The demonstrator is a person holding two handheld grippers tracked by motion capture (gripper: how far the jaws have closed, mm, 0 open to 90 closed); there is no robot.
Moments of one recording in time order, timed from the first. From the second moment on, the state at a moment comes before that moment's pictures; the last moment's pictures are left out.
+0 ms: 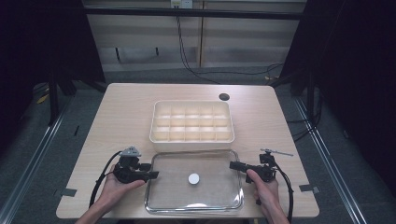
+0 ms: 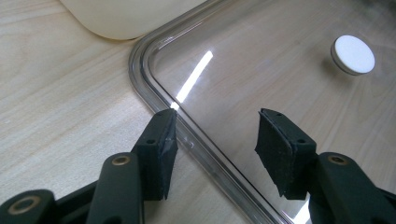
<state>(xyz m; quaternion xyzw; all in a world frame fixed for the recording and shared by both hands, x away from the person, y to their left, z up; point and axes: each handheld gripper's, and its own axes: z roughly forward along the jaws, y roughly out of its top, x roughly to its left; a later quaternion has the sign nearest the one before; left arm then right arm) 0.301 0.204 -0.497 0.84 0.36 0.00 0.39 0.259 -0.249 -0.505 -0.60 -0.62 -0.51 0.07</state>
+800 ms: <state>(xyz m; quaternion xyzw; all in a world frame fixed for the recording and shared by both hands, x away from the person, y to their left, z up) 0.303 0.211 -0.500 0.83 0.37 -0.01 0.41 0.257 -0.246 -0.496 -0.56 -0.62 -0.54 0.08</state>
